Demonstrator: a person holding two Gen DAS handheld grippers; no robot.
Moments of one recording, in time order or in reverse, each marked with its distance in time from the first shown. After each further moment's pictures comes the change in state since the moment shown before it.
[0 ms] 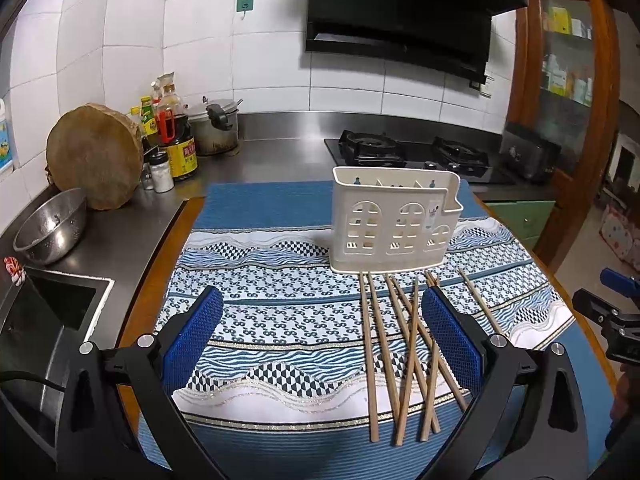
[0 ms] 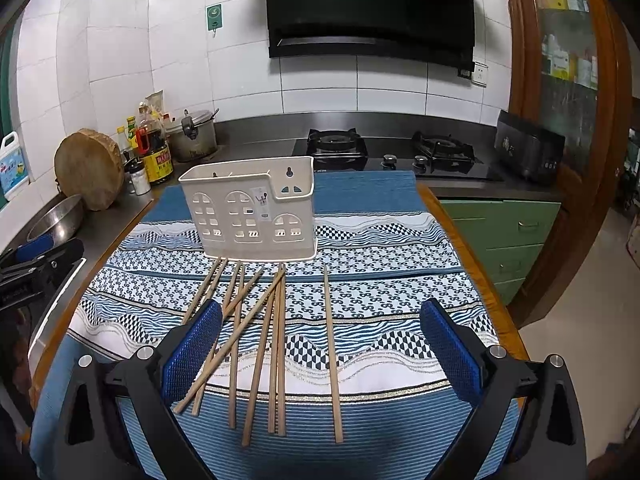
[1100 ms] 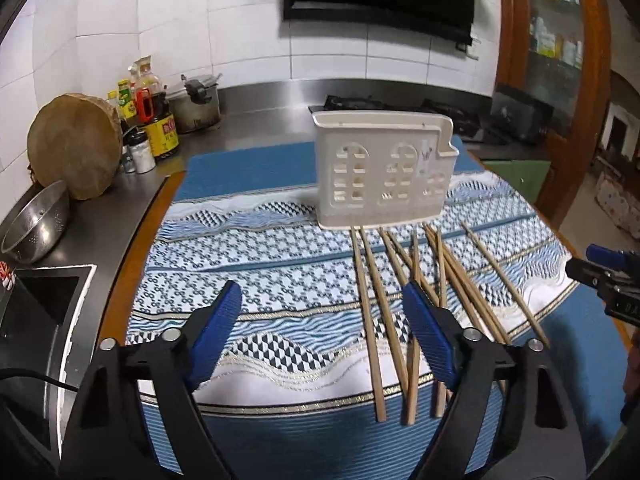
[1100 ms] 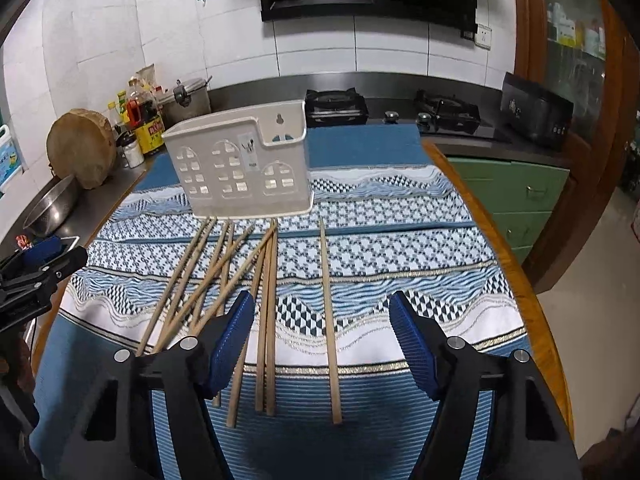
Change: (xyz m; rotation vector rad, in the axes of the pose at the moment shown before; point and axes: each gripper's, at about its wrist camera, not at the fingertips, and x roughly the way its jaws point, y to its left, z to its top) left arm 0.035 -0.014 -0.036 0.085 0.105 -0.030; right arm 0.038 -0.011 -0.024 0.030 0.136 0.016
